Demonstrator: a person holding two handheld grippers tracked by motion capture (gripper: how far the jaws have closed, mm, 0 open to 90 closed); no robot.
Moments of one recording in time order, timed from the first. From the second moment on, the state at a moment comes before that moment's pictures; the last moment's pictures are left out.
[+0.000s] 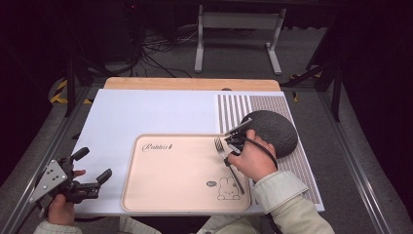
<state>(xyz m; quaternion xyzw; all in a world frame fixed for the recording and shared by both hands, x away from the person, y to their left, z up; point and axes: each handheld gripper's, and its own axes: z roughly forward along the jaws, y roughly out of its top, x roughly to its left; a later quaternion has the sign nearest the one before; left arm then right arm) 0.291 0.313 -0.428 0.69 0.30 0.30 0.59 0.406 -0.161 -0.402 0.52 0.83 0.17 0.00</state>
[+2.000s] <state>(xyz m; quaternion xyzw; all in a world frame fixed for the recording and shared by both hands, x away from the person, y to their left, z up) 0.292 0.312 -0.428 0.69 0.30 0.30 0.59 0.412 -0.156 -0.385 0.27 0.88 0.38 0.11</state>
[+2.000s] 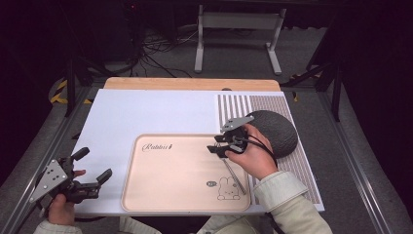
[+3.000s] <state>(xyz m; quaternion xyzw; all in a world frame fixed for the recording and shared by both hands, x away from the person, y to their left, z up) 0.292 0.312 -0.429 0.69 0.30 0.30 0.59 0.432 -0.151 -0.424 0.16 0.96 0.23 0.05</state>
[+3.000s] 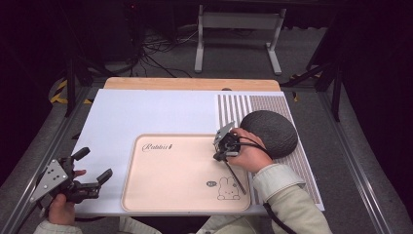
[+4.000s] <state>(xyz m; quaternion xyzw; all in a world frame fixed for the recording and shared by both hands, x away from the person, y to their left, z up) 0.292 0.312 -0.429 0.69 0.30 0.30 0.59 0.437 -0.171 -0.423 0.19 0.96 0.19 0.05</state>
